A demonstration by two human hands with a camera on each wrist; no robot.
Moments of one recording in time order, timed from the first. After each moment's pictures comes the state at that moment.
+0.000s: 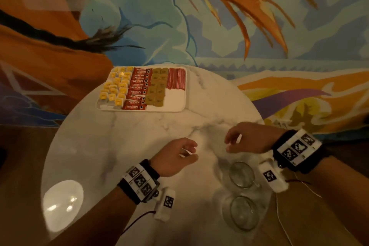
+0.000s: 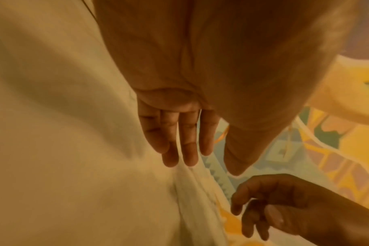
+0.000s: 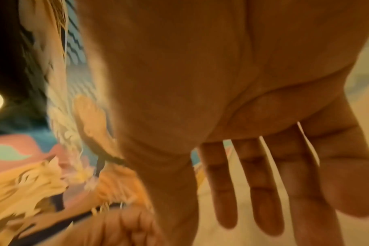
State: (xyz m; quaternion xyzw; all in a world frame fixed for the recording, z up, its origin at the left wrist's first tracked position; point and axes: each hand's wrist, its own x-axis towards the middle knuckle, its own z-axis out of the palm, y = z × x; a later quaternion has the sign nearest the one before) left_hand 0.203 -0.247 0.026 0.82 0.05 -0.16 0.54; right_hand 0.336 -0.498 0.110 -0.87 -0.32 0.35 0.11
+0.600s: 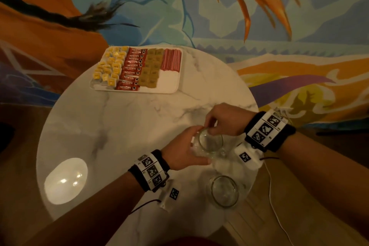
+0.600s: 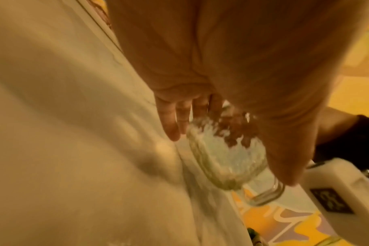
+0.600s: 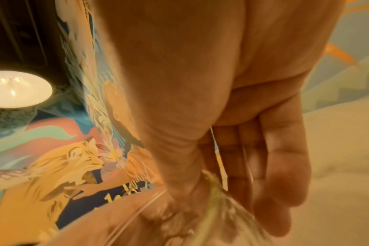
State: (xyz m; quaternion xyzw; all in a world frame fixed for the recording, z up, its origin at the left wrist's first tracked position) left_hand 0.194 -0.321 0.034 0.82 -0.02 -0.11 0.56; right_hand 0.338 -0.476 0.086 -0.85 -0.43 0.28 0.13
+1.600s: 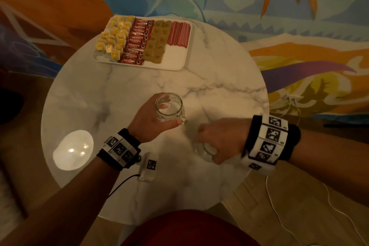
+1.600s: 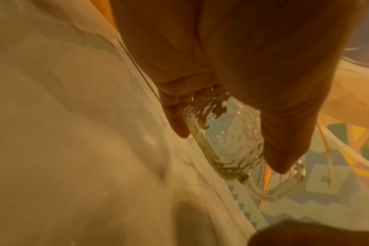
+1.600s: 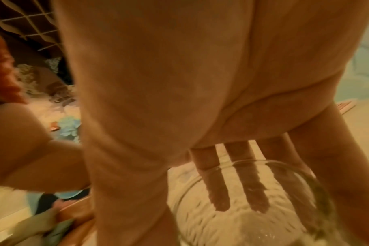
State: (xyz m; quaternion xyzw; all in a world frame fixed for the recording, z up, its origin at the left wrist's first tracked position) left_hand 0.164 -0.251 0.029 0.86 0.12 0.05 0.49; right_hand 0.263 -0.472 0.085 -0.72 -0.59 0.35 -0.13
